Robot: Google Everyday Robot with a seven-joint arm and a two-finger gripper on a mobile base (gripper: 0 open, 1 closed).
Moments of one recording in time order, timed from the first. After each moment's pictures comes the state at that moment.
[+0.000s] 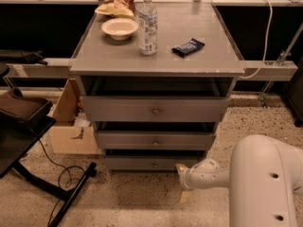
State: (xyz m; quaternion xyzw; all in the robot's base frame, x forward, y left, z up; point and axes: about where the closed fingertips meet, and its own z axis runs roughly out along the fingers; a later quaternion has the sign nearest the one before) arm 0.564 -0.141 0.233 -0.71 0.67 0.00 0.20
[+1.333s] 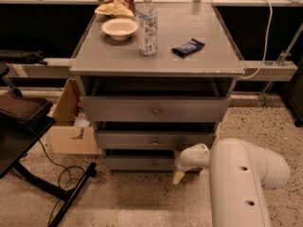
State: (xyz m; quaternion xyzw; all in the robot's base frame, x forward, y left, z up) arm 0.665 -0.133 0.201 -0.67 0.72 -0.01 0.19
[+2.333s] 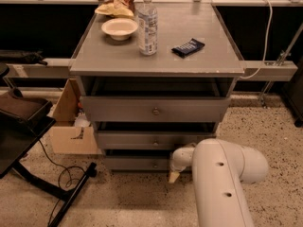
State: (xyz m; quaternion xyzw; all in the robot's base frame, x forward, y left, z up) arm 0.679 -0.119 0.166 -0.67 0.73 -0.01 0.16
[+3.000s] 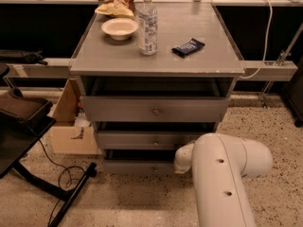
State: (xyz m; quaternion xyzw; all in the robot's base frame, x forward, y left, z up) arm 0.661 -0.146 0.178 -0.68 0.72 -0.03 0.12
